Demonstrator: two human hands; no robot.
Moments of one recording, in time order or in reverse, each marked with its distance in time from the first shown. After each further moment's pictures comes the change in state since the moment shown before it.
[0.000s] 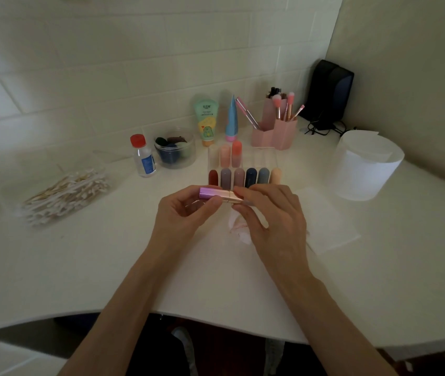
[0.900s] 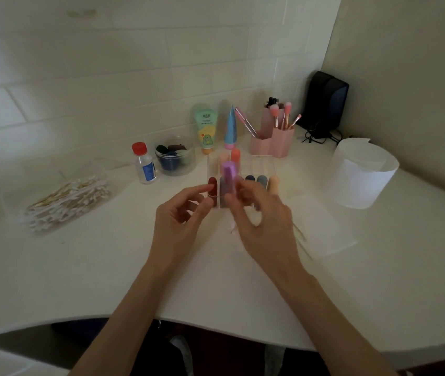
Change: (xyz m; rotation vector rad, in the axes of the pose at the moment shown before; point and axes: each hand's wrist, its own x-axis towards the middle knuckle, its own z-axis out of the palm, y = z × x) left_hand 0.000 -0.003 -0.001 0.131 0.095 0.183; right_hand 0.020 -0.021 0.005 0.083 -0.089 0.179
